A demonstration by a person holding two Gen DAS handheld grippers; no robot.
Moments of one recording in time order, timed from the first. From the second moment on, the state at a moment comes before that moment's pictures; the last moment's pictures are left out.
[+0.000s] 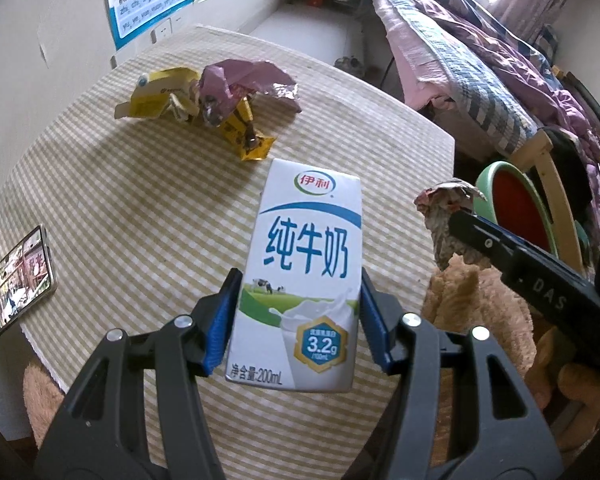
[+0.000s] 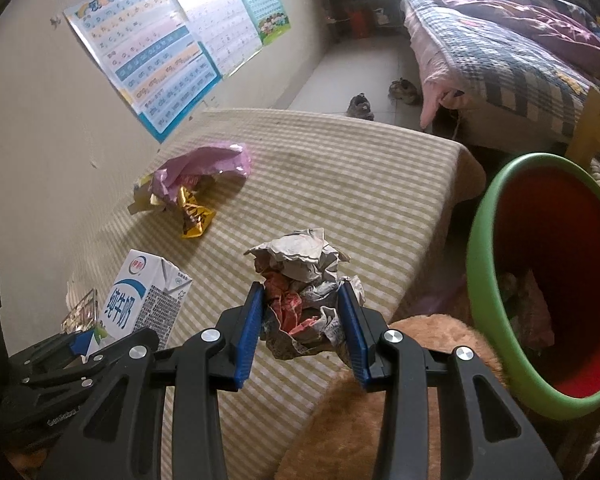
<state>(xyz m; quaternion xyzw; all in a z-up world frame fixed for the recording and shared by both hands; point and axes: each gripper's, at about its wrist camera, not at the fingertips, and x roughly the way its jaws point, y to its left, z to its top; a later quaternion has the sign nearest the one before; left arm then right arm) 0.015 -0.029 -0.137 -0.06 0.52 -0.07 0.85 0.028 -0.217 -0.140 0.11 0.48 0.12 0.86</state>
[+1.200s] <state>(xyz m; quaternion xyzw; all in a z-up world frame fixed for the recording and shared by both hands) 0.027 -0.100 -0.112 -0.02 0.50 -0.13 0.85 0.004 -0.321 -0.134 0.19 0.44 0.02 0.88</state>
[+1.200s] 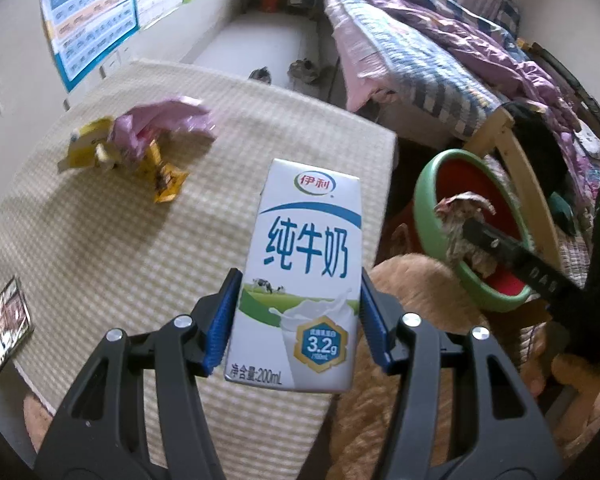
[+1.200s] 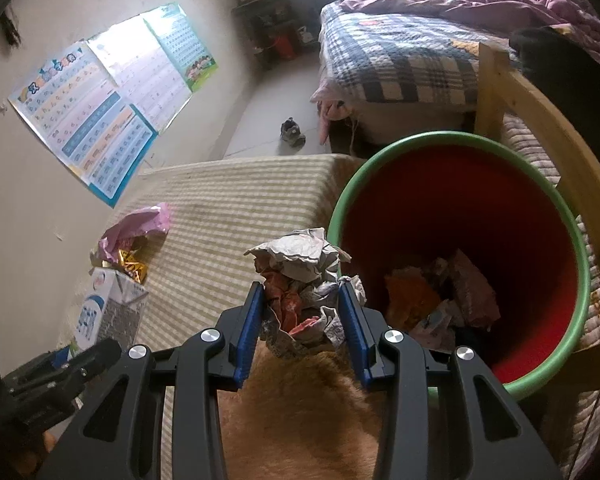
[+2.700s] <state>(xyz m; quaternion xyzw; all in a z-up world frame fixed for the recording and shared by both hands) 0.074 -0.165 -0.194 0.04 0.58 -0.16 0.80 -0.005 -0.371 -0.148 0.22 0.45 -0.03 0.86</state>
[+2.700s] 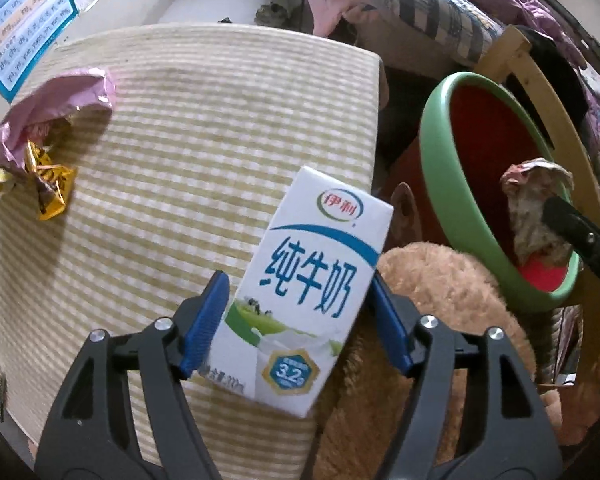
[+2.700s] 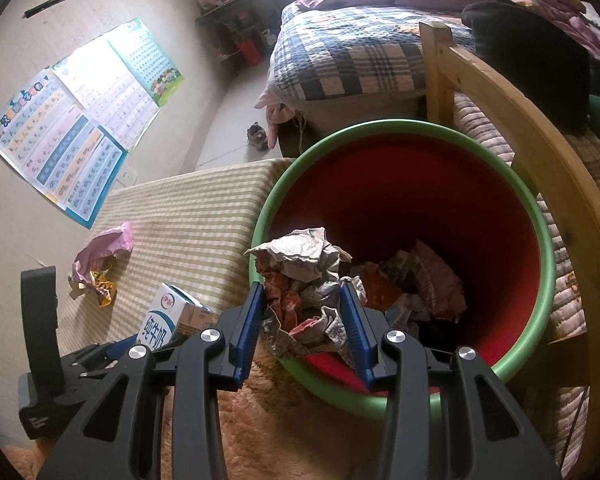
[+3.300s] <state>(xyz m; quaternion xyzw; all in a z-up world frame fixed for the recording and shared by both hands) 0.069 -0.248 -0.113 -0.03 0.52 -0.29 0.81 -0.024 -0.442 -0.135 0.24 0.42 -0.12 0.87</state>
